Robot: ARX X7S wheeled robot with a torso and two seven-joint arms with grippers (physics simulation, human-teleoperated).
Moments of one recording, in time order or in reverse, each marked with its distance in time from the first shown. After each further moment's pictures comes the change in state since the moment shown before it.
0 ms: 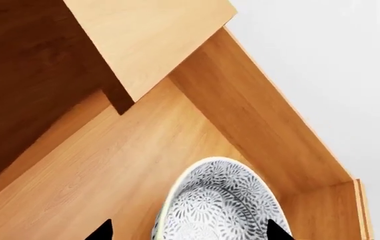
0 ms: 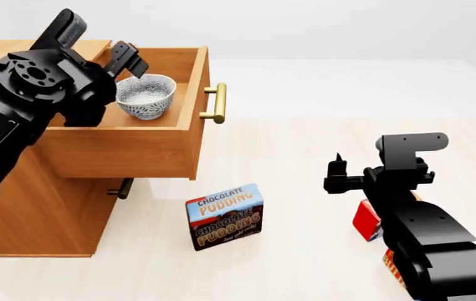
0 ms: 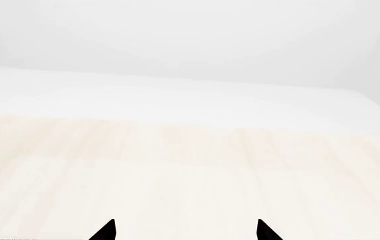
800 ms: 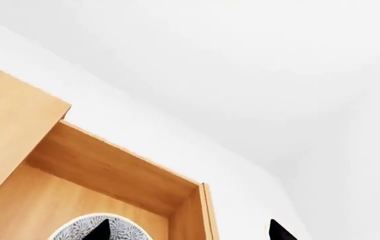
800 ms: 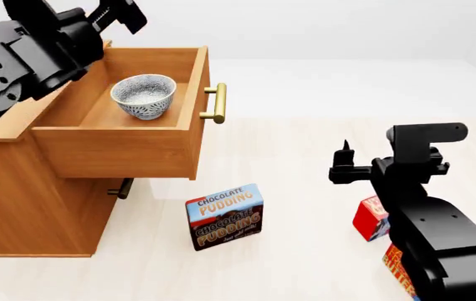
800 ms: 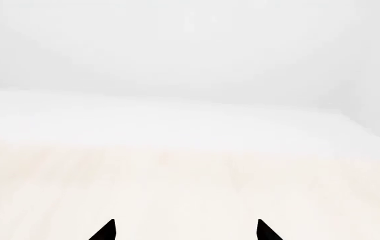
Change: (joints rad) left arm -0.331 -0.271 0.052 0.795 0.293 0.493 0.305; right arm -0.016 0.017 0.025 -0.154 0.017 0.050 0.062
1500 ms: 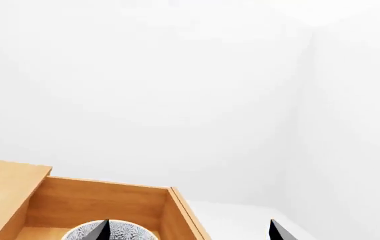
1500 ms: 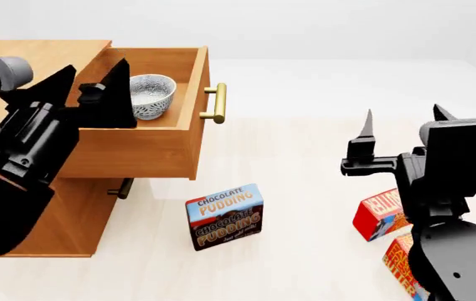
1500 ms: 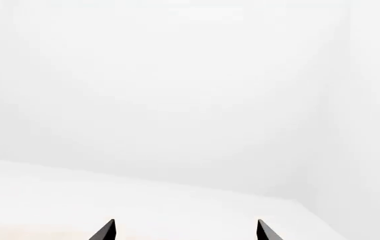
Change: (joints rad) left arm 0.156 -0.459 0.081 0.820 1.152 0.788 -0.396; right arm -0.142 0.063 0.023 -0.542 -0.048 0.065 0.181
